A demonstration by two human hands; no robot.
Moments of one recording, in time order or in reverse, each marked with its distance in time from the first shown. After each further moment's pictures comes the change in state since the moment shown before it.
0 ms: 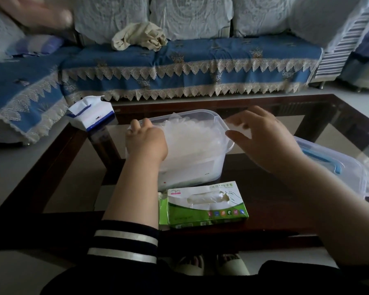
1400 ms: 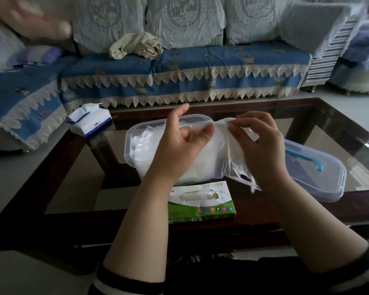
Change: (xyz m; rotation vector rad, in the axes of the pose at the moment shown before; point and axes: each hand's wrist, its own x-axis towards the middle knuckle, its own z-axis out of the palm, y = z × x) left_hand -0.090 0.041 -0.030 -1.498 0.077 0.442; right_hand -0.030 0.004 0.009 0.552 0.496 0.096
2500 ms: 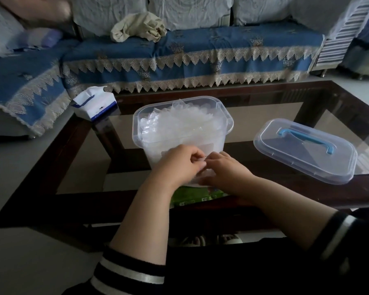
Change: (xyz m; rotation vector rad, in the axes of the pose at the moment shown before) left_hand -0.022 -0.044 -0.011 0.697 -0.262 -0.323; right_hand -0.056 0.030 0.052 -0.476 -0.980 0.037
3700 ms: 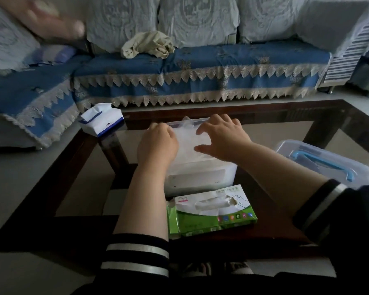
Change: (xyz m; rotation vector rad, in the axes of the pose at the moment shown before) left_hand 0.074 -0.025 -0.055 0.114 0.533 -0.130; right_hand 0.091 -0.015 -0.073 -0.374 0.261 -0.060
